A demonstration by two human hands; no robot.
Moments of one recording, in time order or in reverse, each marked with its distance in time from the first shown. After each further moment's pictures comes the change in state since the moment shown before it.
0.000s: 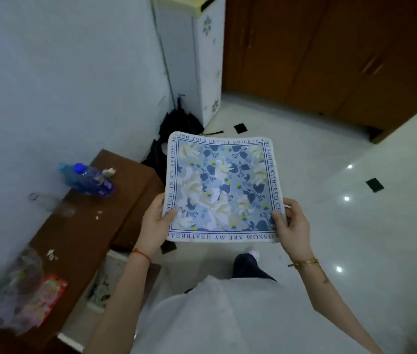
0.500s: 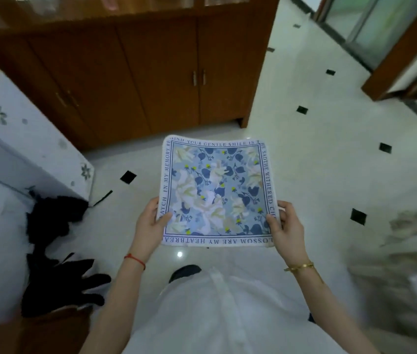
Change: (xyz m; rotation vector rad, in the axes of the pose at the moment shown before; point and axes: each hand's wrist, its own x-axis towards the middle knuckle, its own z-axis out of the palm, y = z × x) left_hand 0.186 0.096 0.349 0.181 -0.513 0.114; right_hand 0.114 0.083 -0.242 0.051 0.498 0.212
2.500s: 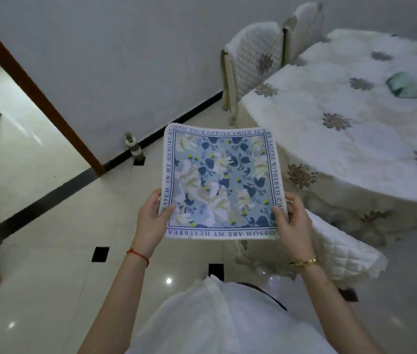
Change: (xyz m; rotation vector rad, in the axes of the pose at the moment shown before) left_hand 0.310 0.378 1.289 0.284 -2.048 0.446; right_hand 0.436 0.273 -0.690 0.100 2.024 0.746
